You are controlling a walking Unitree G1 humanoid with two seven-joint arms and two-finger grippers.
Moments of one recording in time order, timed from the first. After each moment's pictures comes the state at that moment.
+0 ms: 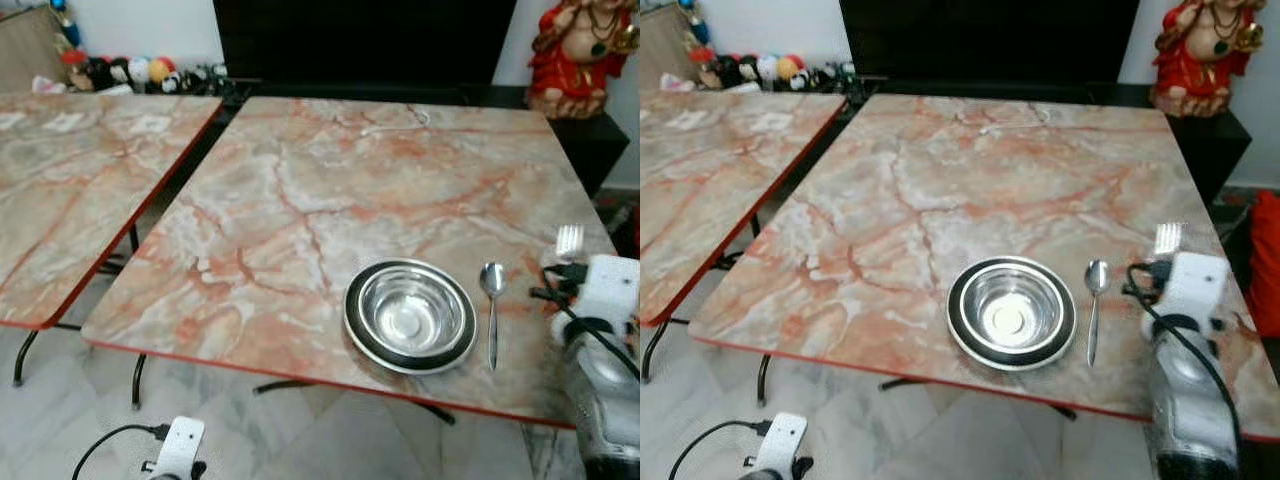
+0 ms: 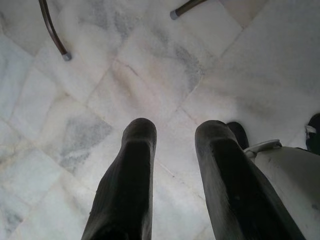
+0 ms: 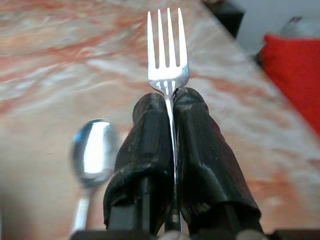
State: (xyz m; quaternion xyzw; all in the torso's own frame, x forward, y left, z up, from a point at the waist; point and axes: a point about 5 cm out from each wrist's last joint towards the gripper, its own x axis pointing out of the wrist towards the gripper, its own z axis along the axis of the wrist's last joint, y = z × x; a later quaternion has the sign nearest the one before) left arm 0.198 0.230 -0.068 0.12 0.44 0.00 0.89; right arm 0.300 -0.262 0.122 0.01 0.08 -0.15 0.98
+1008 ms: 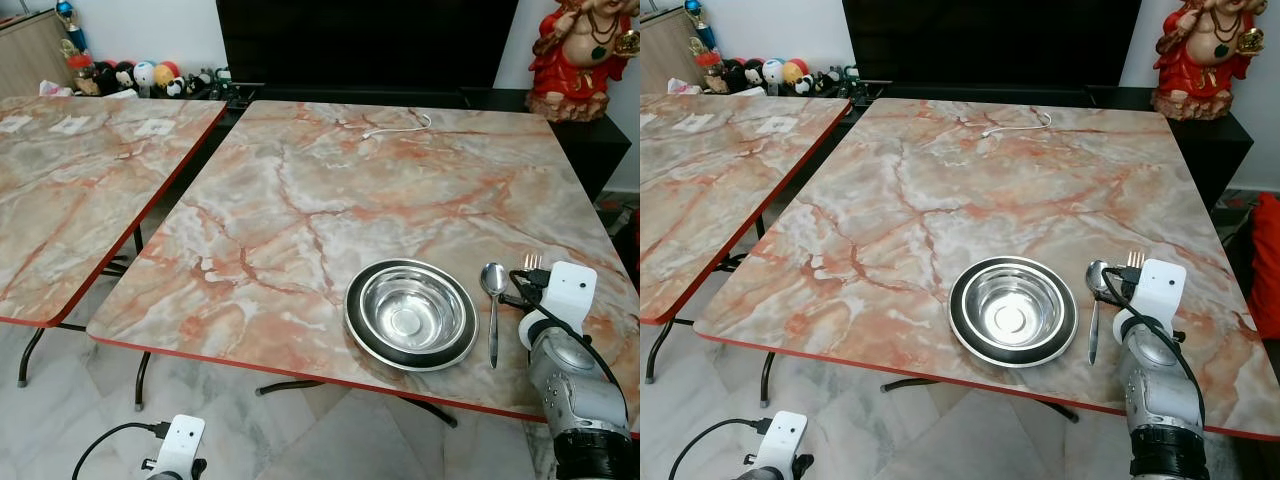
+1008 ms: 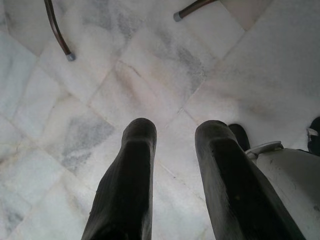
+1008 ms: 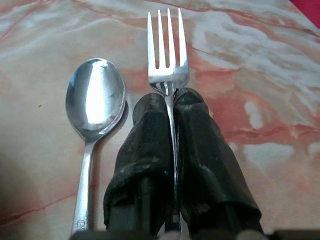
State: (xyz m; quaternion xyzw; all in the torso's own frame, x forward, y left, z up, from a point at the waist) left arm 0.198 0.230 -0.067 0.12 0.43 0.00 0.89; right arm 0.308 -0.258 0.095 0.03 0.17 -0.19 0.97
